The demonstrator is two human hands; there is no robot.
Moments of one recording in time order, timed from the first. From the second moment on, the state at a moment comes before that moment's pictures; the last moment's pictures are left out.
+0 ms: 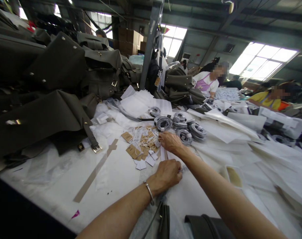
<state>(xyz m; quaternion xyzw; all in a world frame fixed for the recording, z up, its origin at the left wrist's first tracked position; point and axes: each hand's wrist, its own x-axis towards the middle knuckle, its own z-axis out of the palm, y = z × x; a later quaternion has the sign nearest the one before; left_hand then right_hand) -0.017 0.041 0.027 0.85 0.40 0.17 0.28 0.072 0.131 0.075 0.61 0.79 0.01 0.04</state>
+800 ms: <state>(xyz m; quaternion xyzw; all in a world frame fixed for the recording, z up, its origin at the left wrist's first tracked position) -0.028 0.059 0.048 0.73 0.45 0.43 0.28 0.154 0.080 0.104 0.69 0.66 -0.21 -0.21</state>
